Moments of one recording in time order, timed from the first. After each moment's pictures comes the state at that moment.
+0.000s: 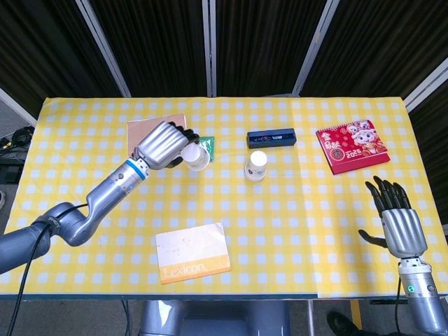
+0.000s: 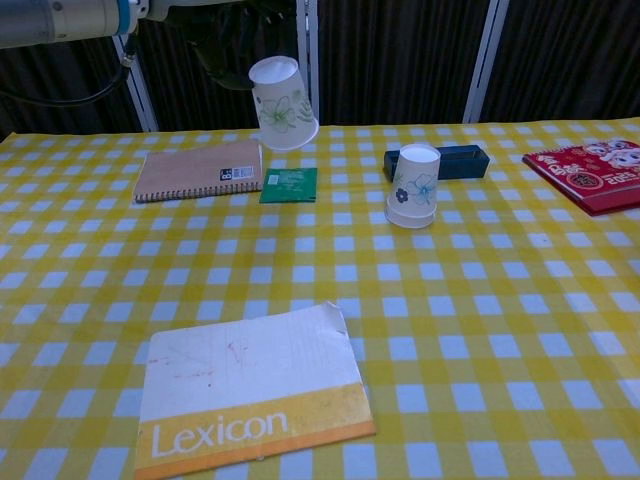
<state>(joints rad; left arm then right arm) -1.06 -1.34 -0.30 -1.34 1.38 0.73 0.17 0.22 -1.21 0.09 -1.48 -1.46 1.44 0.01</state>
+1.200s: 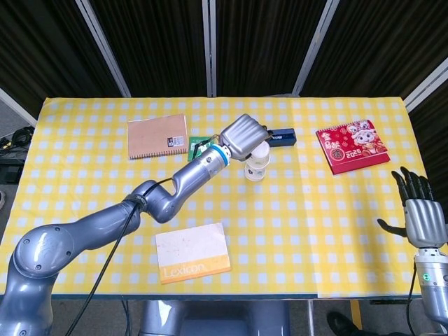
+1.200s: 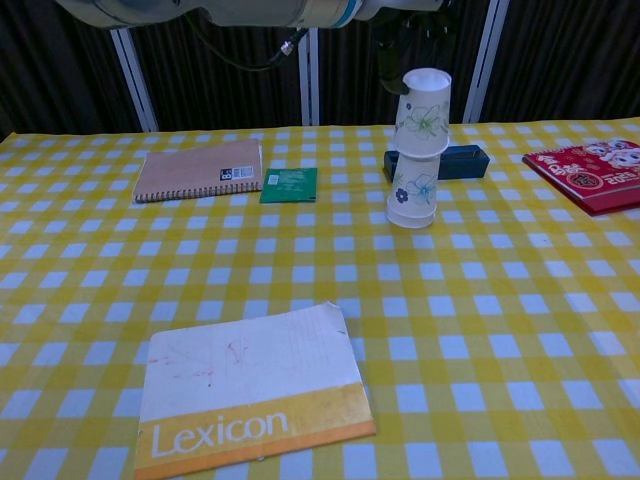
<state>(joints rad) -1.49 -1.66 -0.35 -0.95 1.05 0.46 0.32 0.22 -1.21 0.16 -1.39 -1.36 1.38 0.08</state>
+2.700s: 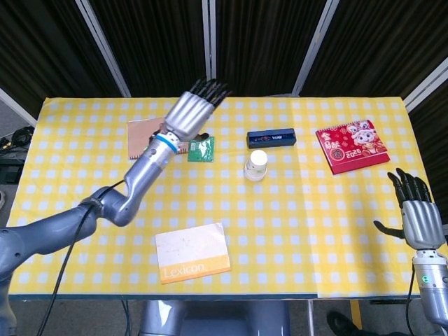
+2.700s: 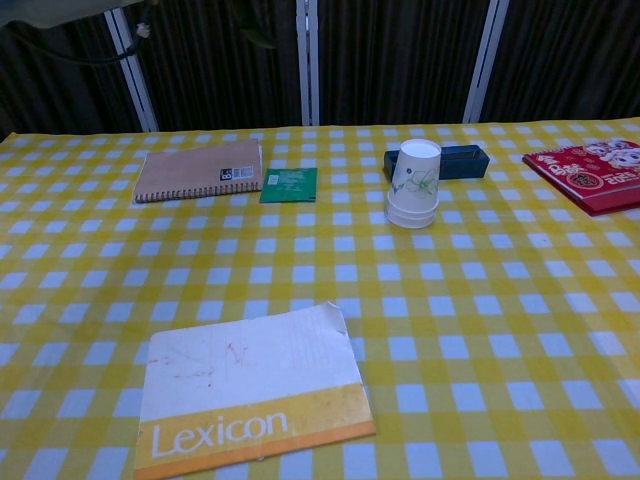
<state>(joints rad) -1.19 -1.44 -0.27 -1.19 1.04 0.86 0.24 0.22 -1.20 0.16 -1.42 -1.39 1.38 0.11</state>
